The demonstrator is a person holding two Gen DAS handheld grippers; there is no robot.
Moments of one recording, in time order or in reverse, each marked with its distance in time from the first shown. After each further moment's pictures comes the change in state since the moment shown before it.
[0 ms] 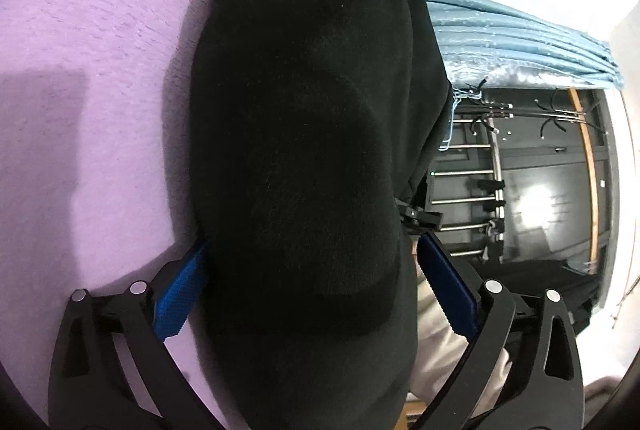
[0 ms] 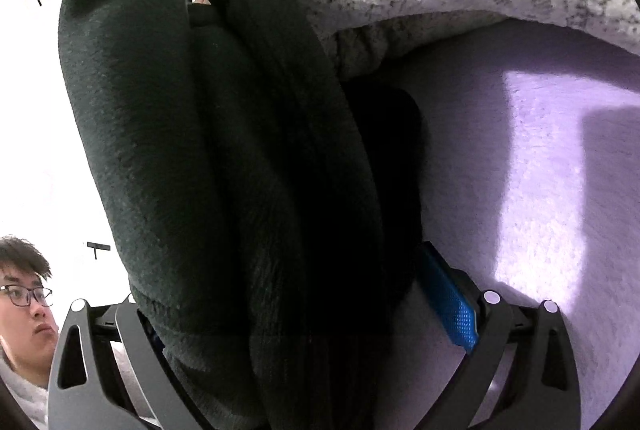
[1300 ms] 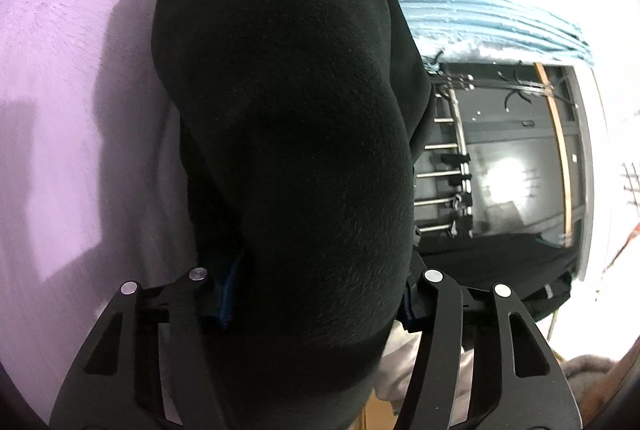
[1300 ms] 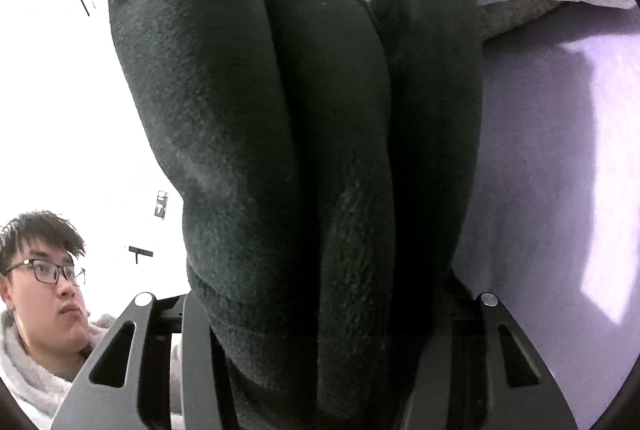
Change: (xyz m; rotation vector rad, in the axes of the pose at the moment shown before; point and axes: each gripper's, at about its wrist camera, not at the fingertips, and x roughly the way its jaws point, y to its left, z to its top) left arm 0.002 -0.045 -0.035 0.065 0.048 -0.119; right arm 0.001 0.033 -0.076 -0.036 -0.127 0.178
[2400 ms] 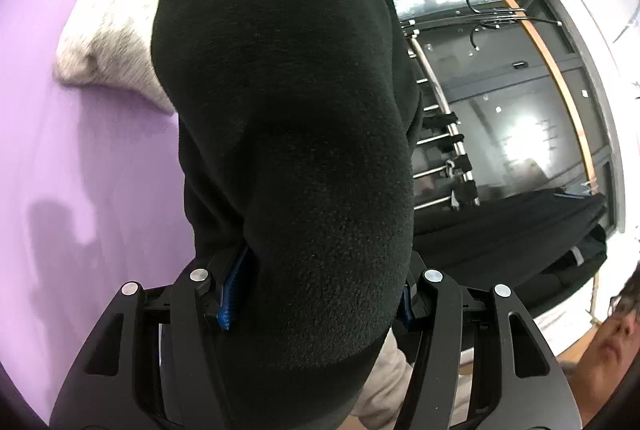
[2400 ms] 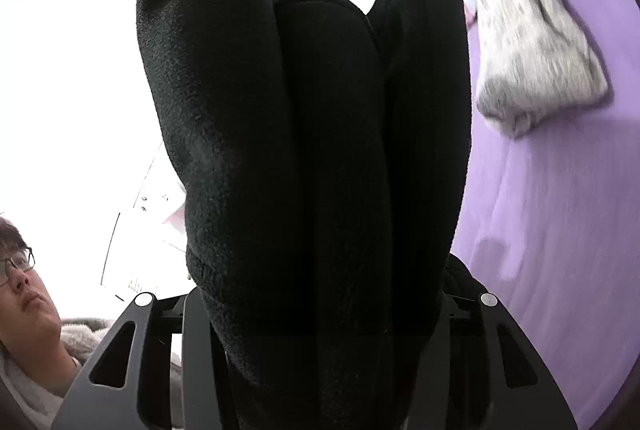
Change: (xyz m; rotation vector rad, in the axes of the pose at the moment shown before) left arm 0.059 -0.237 -0.058 0.191 -0.008 0.137; right arm -0.140 0.084 -0.069 -0.125 -0.231 0.244
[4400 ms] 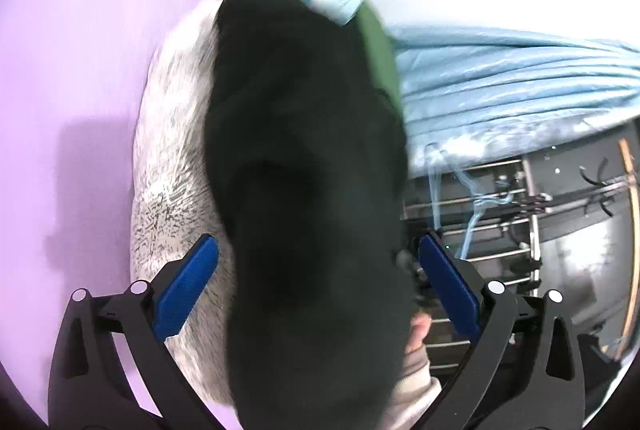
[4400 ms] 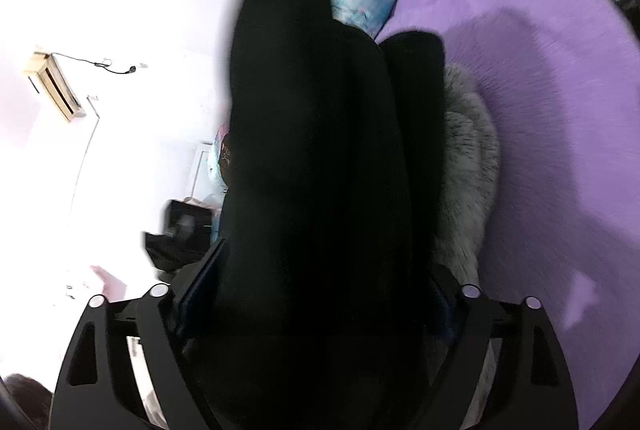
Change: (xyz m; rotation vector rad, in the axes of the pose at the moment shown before) left arm -0.016 0.231 0.300 -0.175 -0.150 0.261; right arm 0.026 -0.215 0.251 0.192 -0.032 -0.371
